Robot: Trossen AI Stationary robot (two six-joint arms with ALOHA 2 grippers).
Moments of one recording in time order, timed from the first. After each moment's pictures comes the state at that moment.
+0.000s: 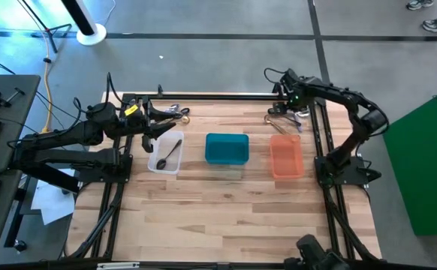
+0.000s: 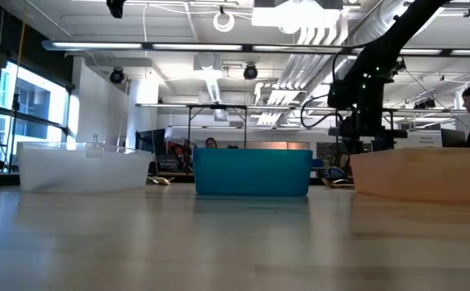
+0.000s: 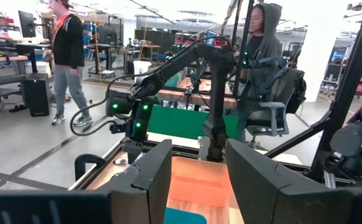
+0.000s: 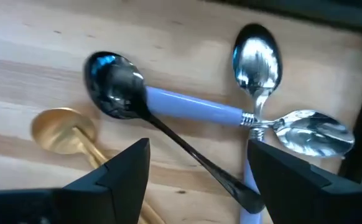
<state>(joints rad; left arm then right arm) 0.21 0.67 0.71 0.01 0.03 -0.09 -1.01 1.65 1.05 -0.79 0.04 0.36</state>
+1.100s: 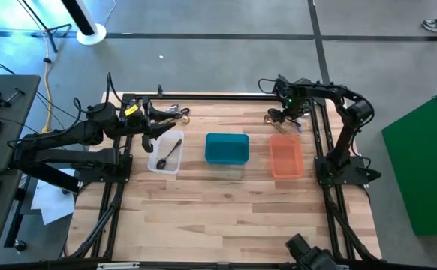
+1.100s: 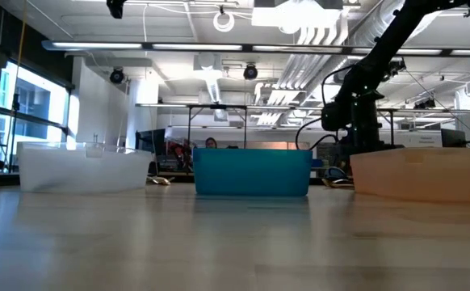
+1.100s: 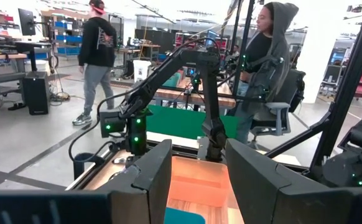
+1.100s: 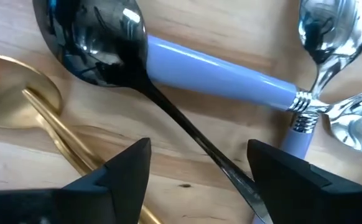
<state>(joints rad) 0.21 0.67 0.71 0.01 0.03 -0.10 -0.97 1.83 1.07 -0.84 0.02 0.29</state>
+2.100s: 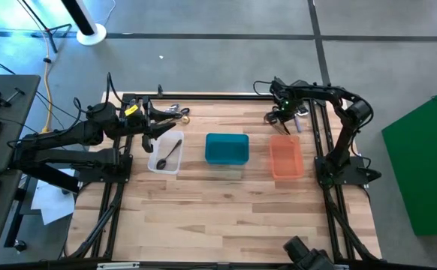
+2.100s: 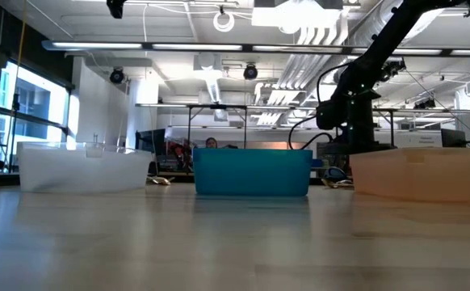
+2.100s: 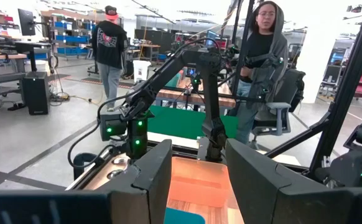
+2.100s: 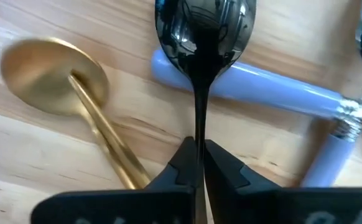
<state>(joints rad) 0.21 0.67 0.71 0.01 0.03 -0.10 -0.93 1.81 1.07 -0.84 0.00 0.27</state>
